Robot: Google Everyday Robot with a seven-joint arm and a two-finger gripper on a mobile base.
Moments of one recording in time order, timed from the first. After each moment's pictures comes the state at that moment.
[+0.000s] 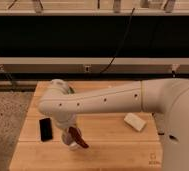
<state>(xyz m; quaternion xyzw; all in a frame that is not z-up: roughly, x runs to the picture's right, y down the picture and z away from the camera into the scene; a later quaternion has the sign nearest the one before) -0.113 0.194 0.678 -0.18 -0.28 -0.83 0.44</state>
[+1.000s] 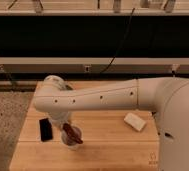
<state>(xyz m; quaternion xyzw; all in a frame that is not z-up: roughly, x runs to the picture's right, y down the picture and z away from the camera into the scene) -0.135 0.177 0.680 -0.15 -0.29 -0.84 0.43</state>
